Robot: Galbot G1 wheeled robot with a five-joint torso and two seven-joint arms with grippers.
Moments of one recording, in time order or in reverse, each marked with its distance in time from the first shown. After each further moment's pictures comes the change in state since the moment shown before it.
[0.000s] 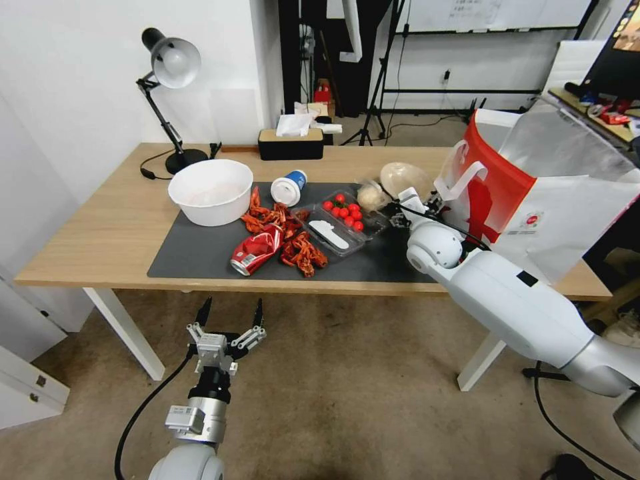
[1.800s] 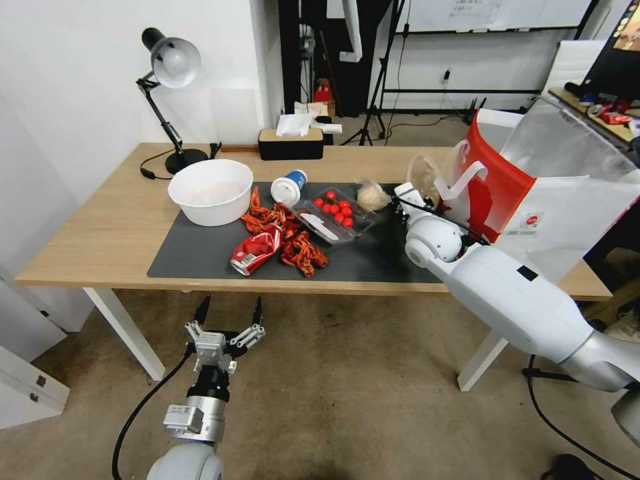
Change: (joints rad) left arm 0.006 0.008 0.006 -0.017 0.000 0.003 -0.003; right arm -0.019 -0.039 0.045 0.097 0.106 0.001 0.042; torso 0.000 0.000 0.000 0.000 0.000
